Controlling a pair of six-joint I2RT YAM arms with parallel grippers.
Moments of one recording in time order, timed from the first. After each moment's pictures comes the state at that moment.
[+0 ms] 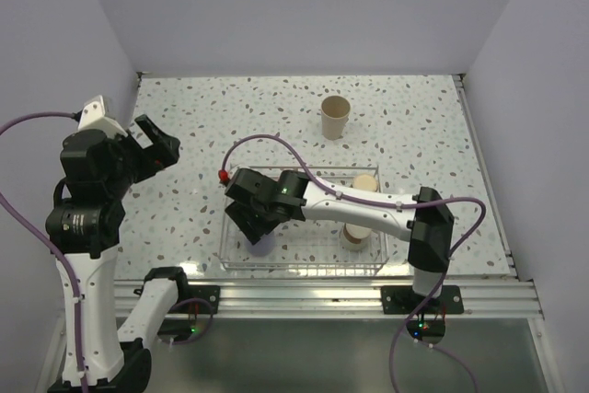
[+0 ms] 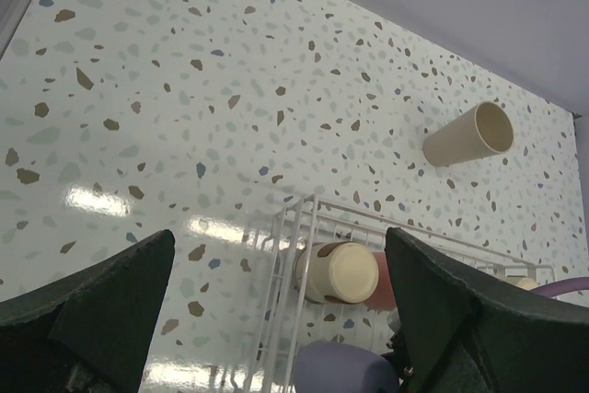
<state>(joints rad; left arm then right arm) 0.06 0.80 1.35 -0.96 0.05 -0.45 1.23 1.84 1.66 -0.89 0.14 0.43</state>
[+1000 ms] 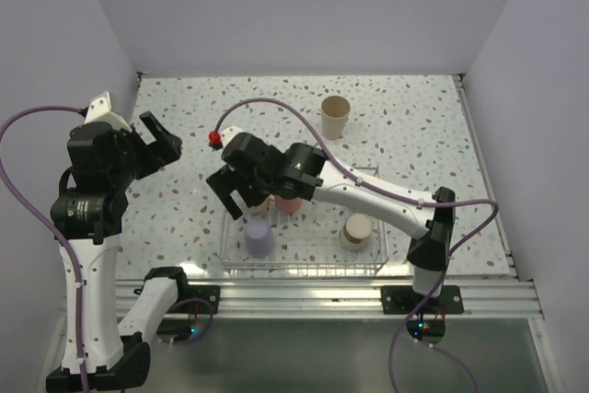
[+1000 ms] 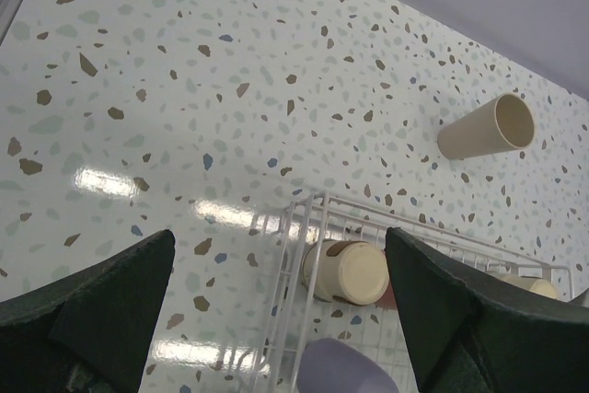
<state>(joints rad) 0.06 0.84 1.33 -0.96 0.04 -0.44 1.21 1.85 1.93 -0.95 0.19 0.37</state>
